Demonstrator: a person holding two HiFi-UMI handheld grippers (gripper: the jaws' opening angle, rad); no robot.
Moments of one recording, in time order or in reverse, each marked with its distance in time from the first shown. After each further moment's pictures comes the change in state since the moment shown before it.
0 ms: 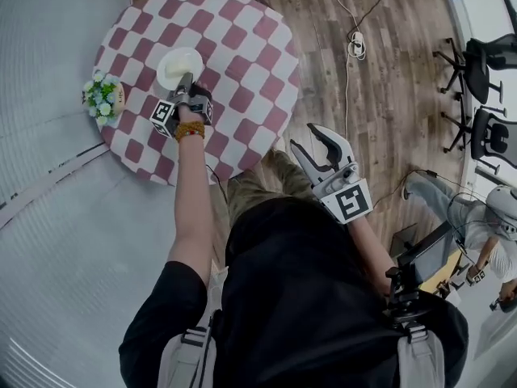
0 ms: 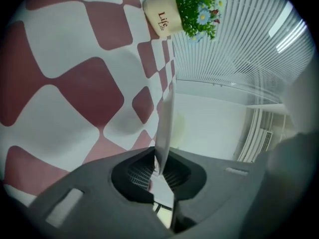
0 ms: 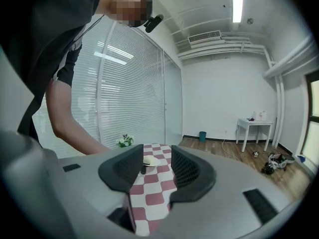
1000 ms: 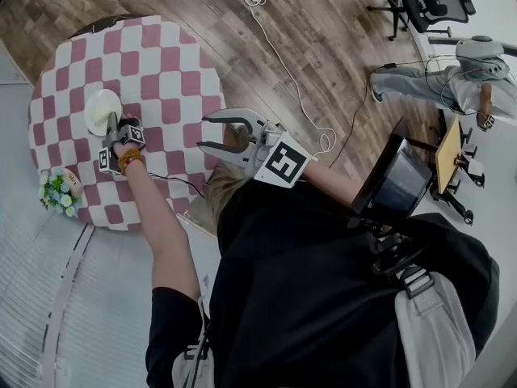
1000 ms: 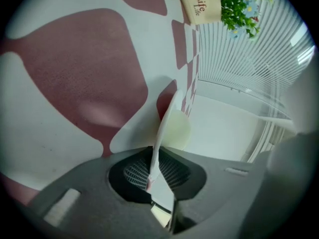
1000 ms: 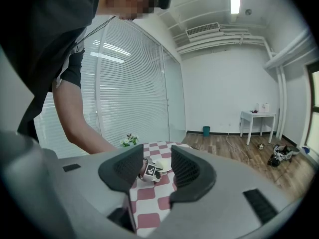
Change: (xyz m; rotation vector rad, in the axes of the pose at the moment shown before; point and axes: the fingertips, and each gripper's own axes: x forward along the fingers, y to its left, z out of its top) left arm 0.040 0.045 0.006 -0.145 0.046 0.081; right arm 0.031 0.036 -0.009 0.034 0.049 0.030
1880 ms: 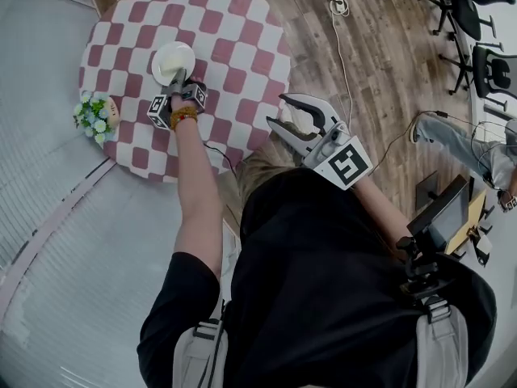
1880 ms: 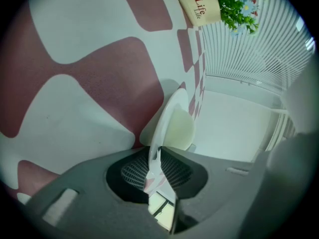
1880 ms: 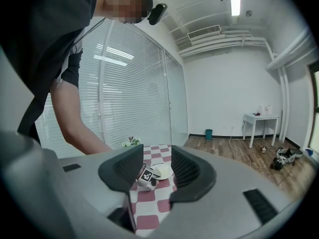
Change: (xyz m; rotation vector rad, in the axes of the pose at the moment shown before) left arm -0.026 0.023 -0.003 0.024 0.008 0.147; right arm -0.003 -0.002 0.012 0.016 -0.042 0.022
